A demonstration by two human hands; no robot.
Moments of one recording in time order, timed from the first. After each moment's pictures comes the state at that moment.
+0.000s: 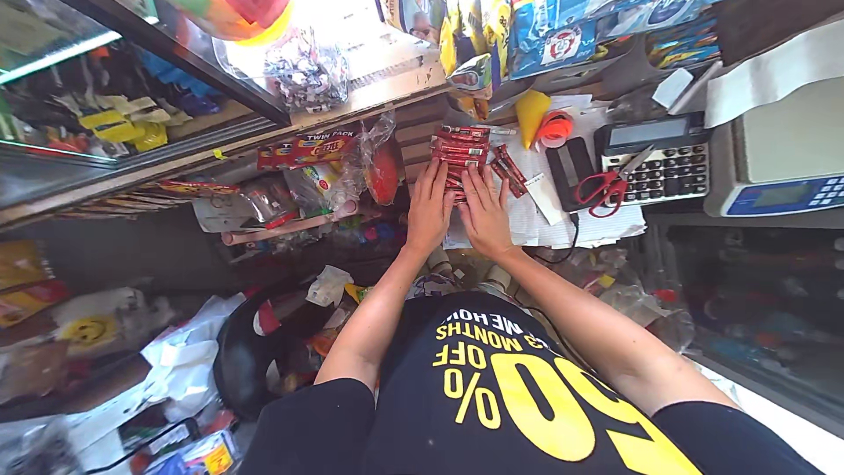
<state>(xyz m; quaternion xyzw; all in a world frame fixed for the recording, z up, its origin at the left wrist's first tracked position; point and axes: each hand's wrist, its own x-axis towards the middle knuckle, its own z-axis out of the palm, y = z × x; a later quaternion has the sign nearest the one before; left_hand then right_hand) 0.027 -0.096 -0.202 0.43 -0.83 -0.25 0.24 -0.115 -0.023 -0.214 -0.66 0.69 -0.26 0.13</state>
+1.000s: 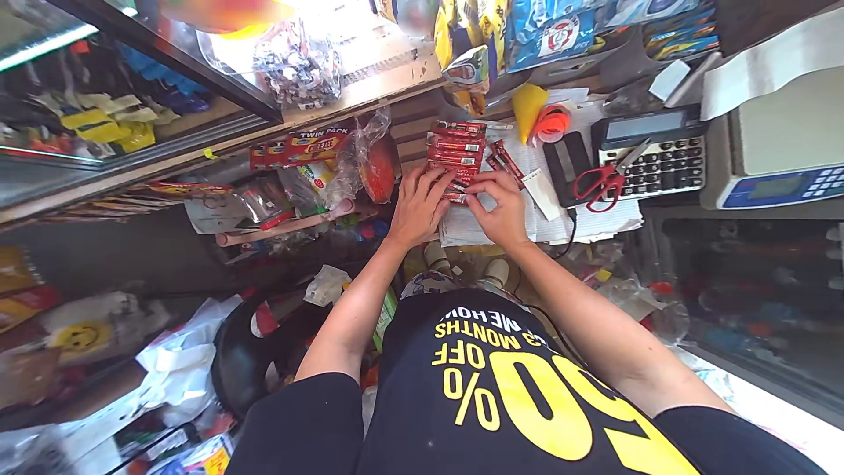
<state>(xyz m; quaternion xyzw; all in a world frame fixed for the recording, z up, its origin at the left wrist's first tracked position) 0.052 -0.115 -0.210 0.33 -0.91 -0.19 0.18 -0.138 -0.030 -0.194 -0.56 0.67 -0.44 0.22</state>
